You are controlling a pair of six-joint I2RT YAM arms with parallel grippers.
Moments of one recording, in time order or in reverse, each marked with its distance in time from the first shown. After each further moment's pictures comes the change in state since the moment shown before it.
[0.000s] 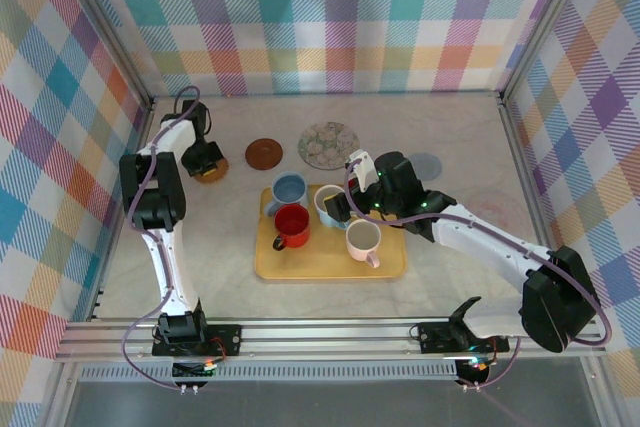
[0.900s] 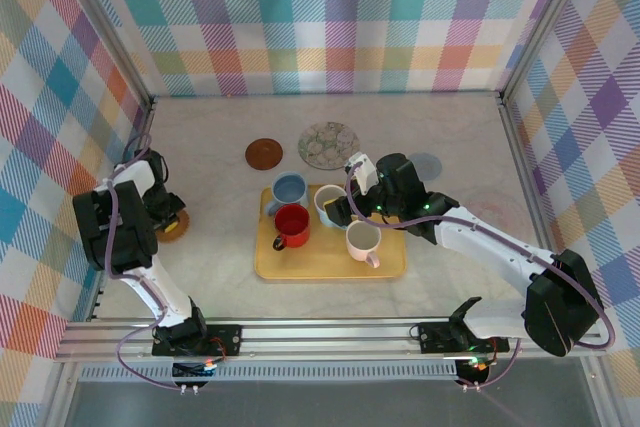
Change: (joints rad) left arm 0.252 -0.390 -0.585 0.001 -0.089 -0.031; right arm 0.000 -0.024 -0.015 0.000 -0.048 -0.026
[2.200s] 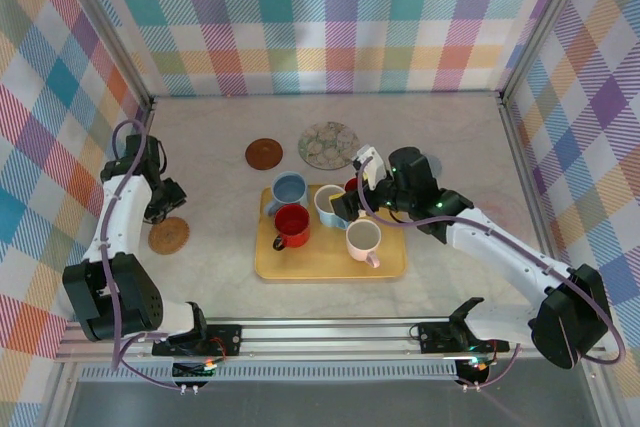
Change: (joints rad) left arm -0.069 -0.455 -0.044 -0.141 0.027 -0.012; right arm -0.035 -0.068 0.033 -0.055 -0.060 -0.040
